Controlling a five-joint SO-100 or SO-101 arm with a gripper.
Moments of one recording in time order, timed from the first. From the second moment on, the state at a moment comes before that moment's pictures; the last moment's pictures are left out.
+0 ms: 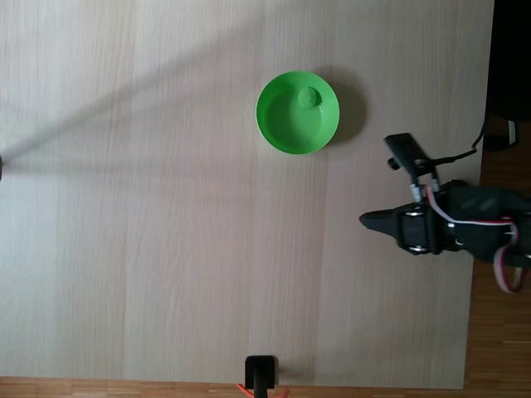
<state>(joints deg) -2.3 149.7 132.5 69.6 -16.8</state>
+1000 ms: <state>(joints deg) -5.9 168.7 162.1 57.7 -9.9</state>
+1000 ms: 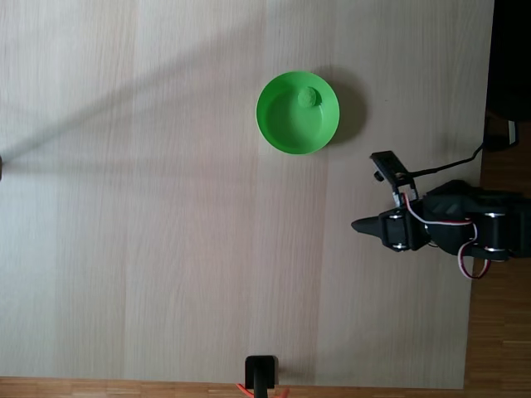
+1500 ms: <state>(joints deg) -4.6 175.3 168.2 57.7 -9.7</state>
